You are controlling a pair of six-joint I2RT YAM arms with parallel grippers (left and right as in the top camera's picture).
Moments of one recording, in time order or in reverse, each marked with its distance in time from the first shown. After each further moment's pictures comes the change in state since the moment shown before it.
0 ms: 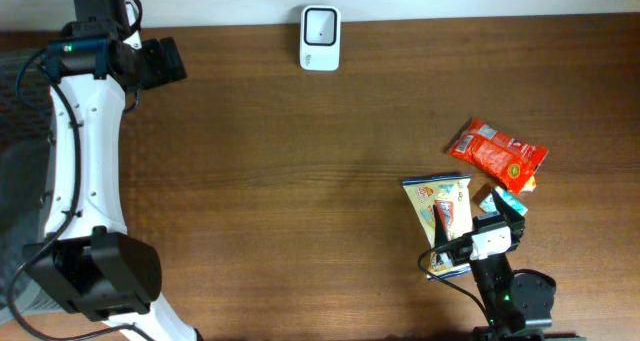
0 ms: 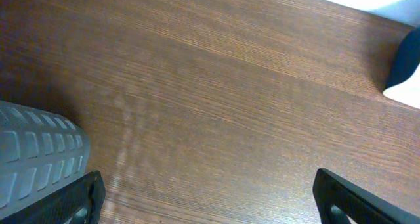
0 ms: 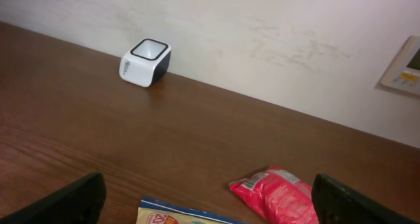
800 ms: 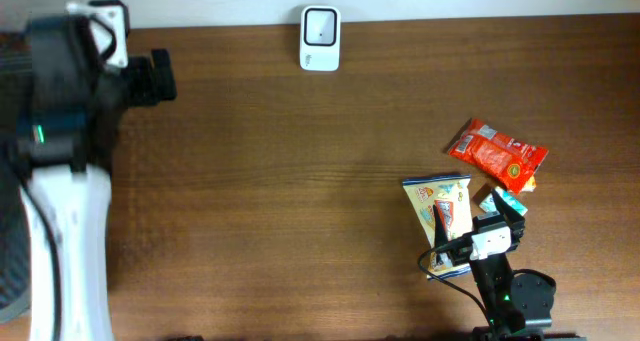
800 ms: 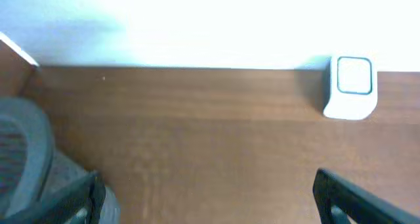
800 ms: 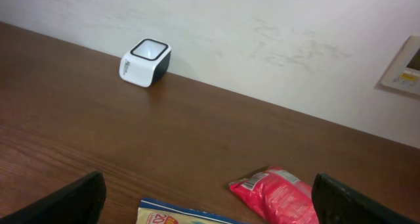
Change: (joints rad) left arm 0.000 -0.489 -0.410 0.343 0.080 0.237; right arm 0.000 0.000 0.000 0.000 0.000 0.000
